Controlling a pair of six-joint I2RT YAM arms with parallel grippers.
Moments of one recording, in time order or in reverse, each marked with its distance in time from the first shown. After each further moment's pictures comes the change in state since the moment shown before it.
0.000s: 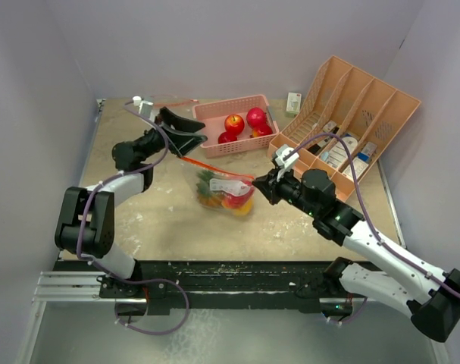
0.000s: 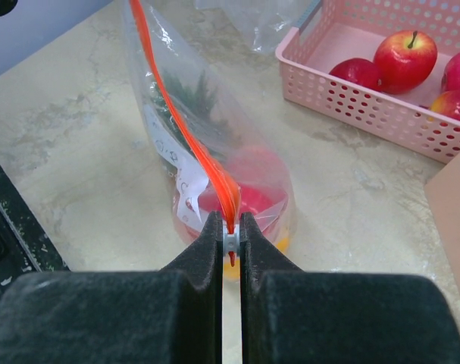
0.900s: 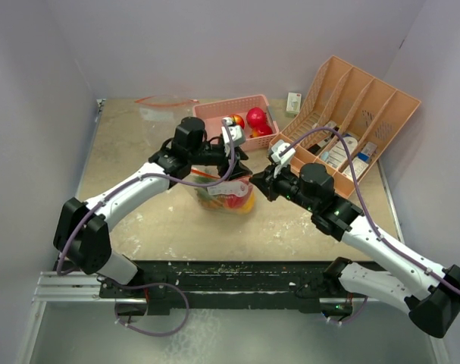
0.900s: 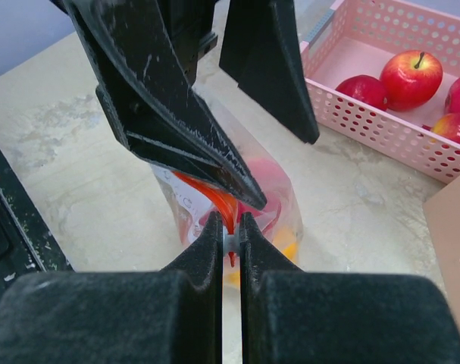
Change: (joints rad) left arm -0.473 -0.087 0.373 -1.536 -0.169 1.321; right arm 0.000 0.053 0.086 -0.033 -0.034 -0.040
